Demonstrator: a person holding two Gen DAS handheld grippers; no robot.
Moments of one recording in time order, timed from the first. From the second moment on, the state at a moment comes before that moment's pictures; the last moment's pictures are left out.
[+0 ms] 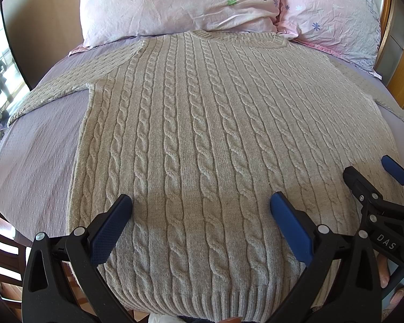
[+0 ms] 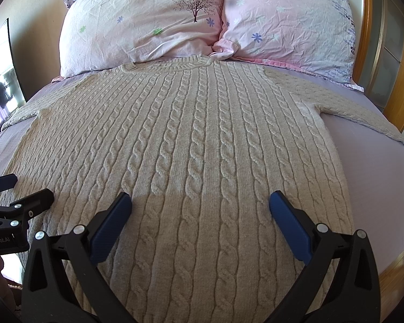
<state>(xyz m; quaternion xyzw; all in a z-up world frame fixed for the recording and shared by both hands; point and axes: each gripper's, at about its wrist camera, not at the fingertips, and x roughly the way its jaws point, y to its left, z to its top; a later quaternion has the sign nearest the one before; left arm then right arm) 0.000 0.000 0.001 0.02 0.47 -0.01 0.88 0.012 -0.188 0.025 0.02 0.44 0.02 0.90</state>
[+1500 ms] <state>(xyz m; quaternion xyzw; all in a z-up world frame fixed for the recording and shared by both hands) 0.070 0.166 0.064 -0.15 0.29 0.02 0.94 0.084 -0.637 0.008 0.51 0.33 -0.26 0.75</state>
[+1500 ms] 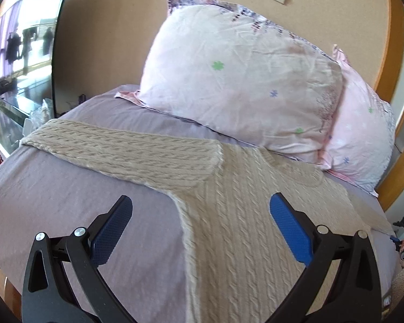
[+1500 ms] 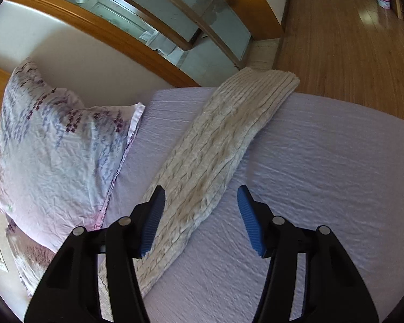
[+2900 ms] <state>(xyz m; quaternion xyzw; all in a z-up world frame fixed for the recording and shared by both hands) 0.143 0.384 0.053 -0.39 0.25 0.15 0.87 0.163 -0.278 0.090 0.18 0.38 0.15 0.89</state>
